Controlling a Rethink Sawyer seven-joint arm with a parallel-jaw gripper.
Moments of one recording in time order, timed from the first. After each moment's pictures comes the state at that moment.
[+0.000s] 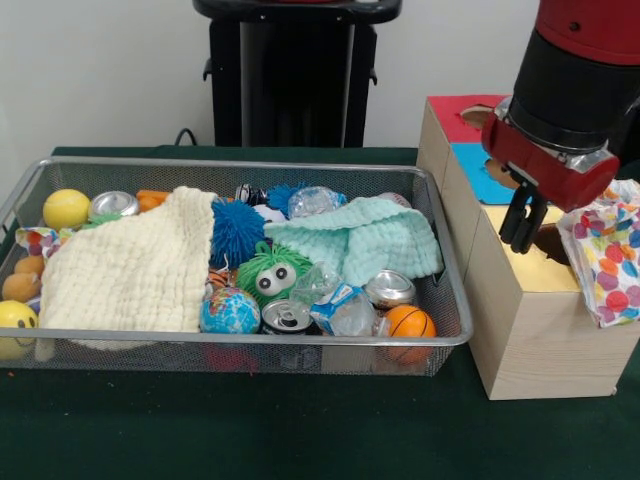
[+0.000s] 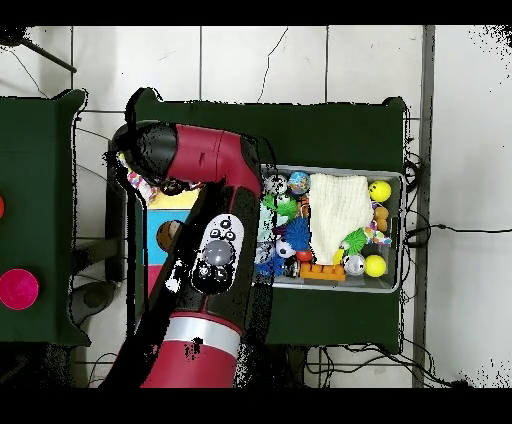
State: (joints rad) arm 0.17 -0.34 -0.36 1.08 0.31 0.96 2.61
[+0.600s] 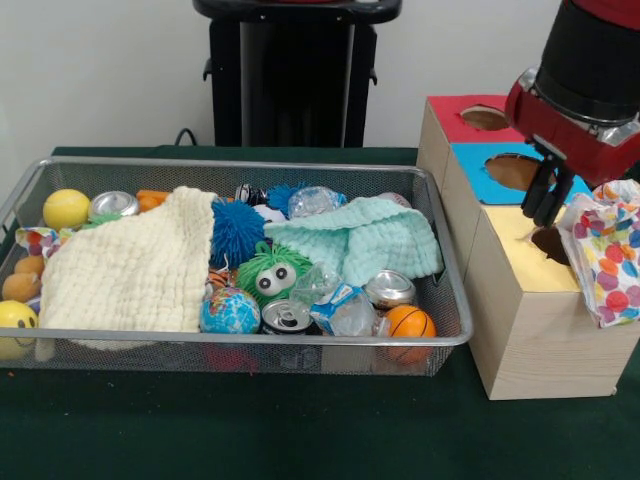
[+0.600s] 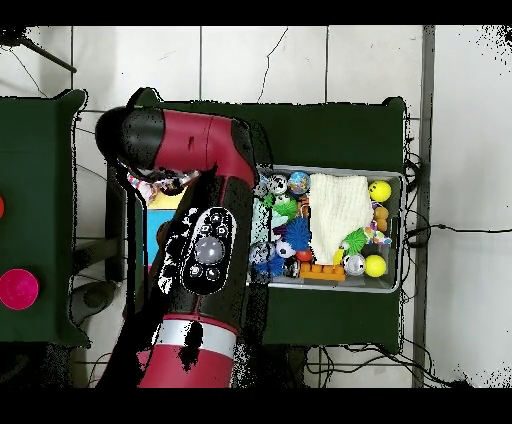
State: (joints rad) arm 0.18 -0.34 -0.36 0.97 0.29 1.14 2.61
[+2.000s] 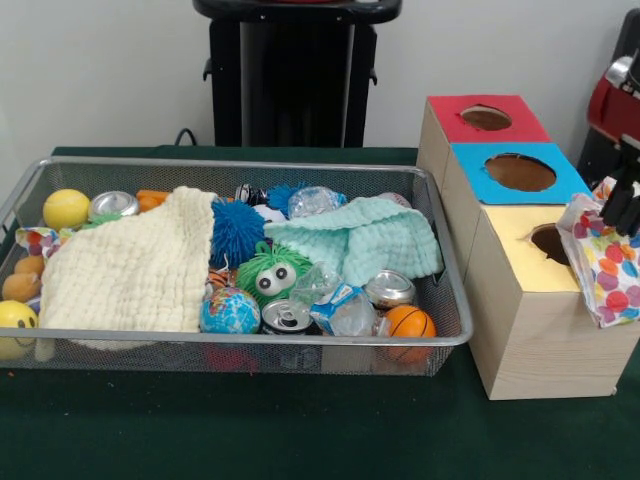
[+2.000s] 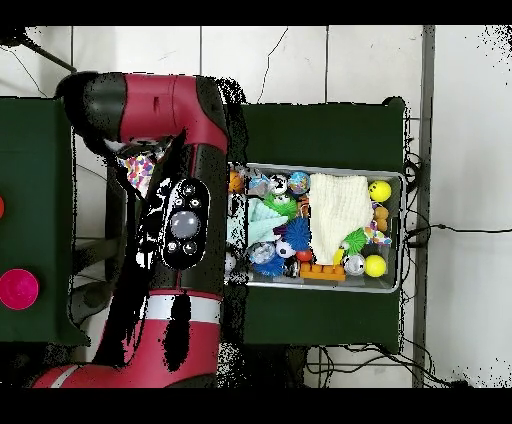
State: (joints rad) arm 0.19 -0.24 -0.36 0.71 0.29 1.25 2.61
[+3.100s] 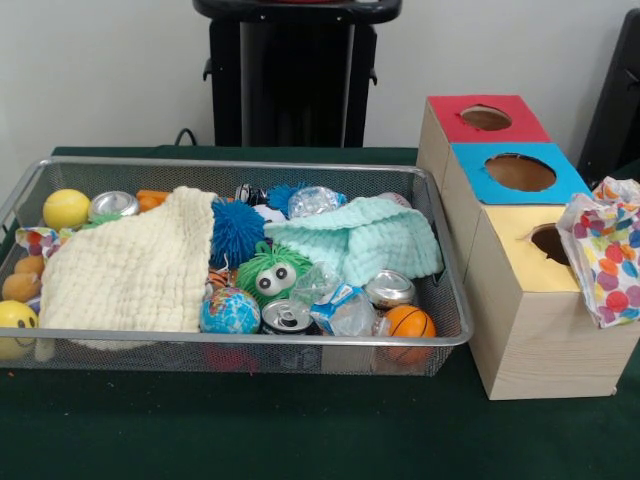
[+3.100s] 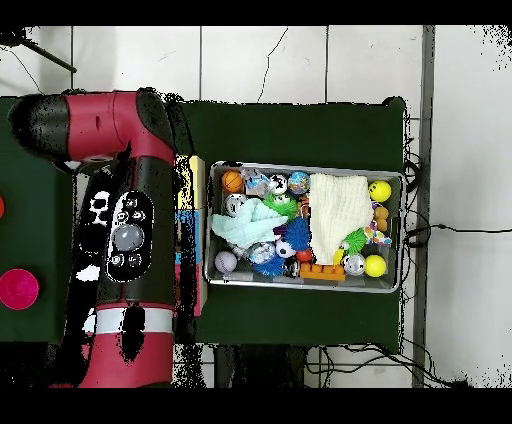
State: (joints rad) arm 0.29 -0.23 -0.36 0.73 0.30 1.20 2.61
